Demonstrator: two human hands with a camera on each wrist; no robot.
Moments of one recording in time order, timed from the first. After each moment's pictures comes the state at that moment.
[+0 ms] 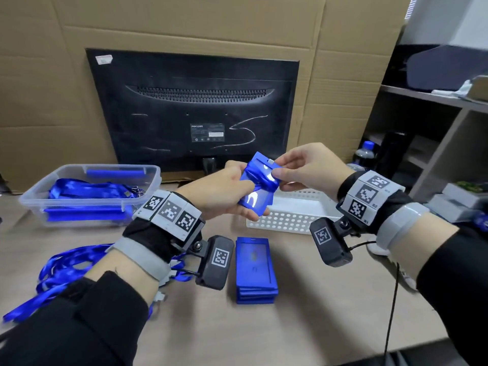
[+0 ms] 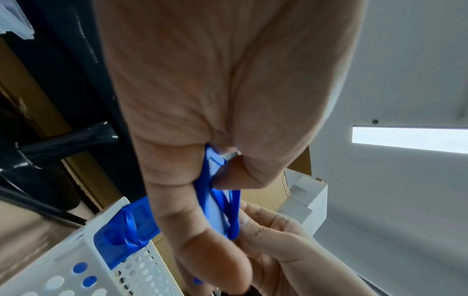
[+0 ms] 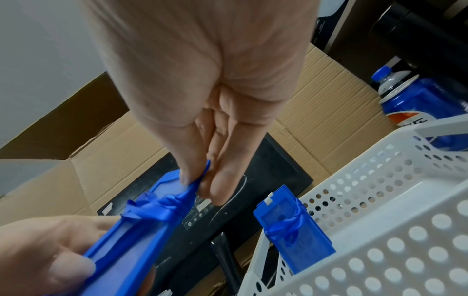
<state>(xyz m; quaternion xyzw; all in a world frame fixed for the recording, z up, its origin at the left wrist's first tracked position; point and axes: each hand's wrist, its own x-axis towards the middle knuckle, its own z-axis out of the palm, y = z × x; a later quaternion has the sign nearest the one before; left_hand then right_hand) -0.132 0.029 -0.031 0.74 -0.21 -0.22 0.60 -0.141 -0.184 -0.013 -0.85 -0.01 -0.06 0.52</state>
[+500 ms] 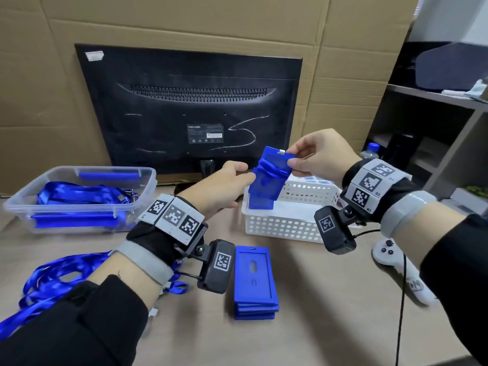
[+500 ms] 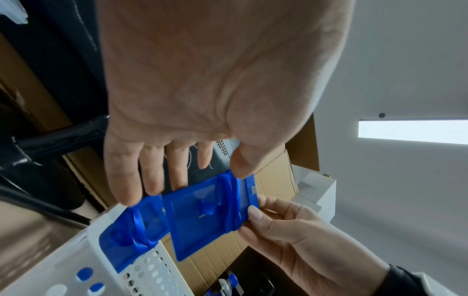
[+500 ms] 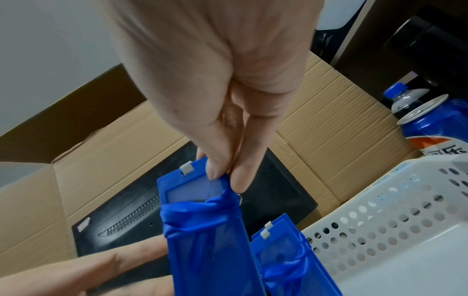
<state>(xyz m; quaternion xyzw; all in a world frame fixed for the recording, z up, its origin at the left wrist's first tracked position) -0.090 0.016 -0.042 0.81 -0.13 -0.16 0.55 -0.102 -0.213 -0.002 -0.89 0.02 -0.15 0.42</state>
